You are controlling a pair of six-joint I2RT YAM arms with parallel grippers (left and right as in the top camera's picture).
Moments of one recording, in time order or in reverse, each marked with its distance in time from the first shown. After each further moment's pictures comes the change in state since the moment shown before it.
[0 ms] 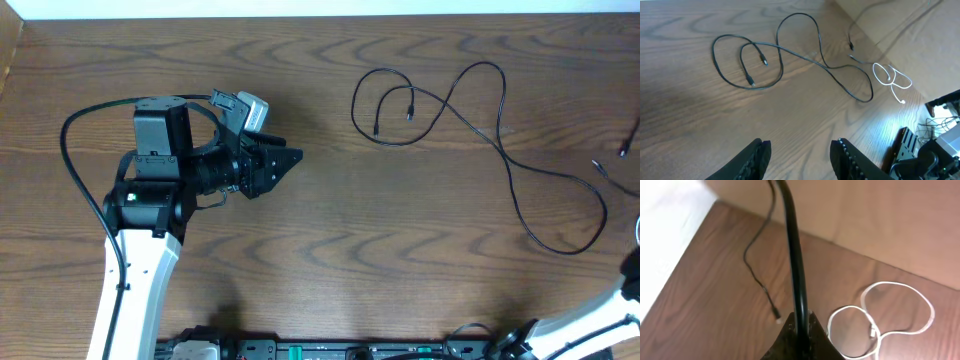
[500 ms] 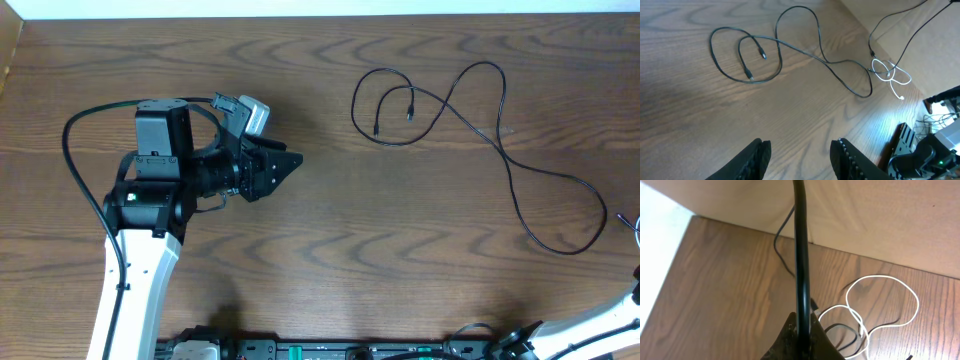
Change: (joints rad) left arm 0.000 0.000 0.000 -0.042 0.000 0.019; right arm -0.102 0.024 0.002 -0.005 -0.017 0.044
